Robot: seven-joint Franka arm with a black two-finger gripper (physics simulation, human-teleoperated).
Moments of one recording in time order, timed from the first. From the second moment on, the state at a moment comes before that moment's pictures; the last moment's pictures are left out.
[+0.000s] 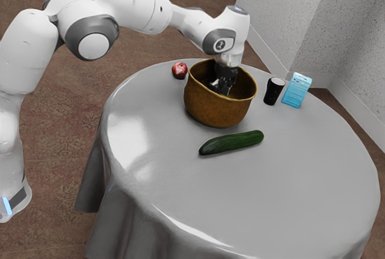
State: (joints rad) arm 0.04 0.40 0.22 -1.54 -0.15 2.02 -1.92
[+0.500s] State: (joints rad) arm 0.03 0.35 0.22 -1.59 -0.13 2.04 -1.91
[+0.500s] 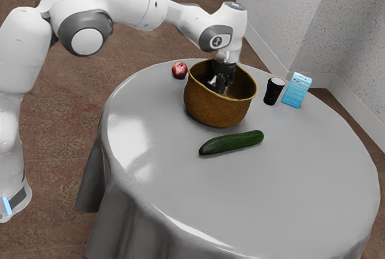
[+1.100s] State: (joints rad) arm 0.03 0.36 0.22 -1.64 -0.15 2.09 -1.94
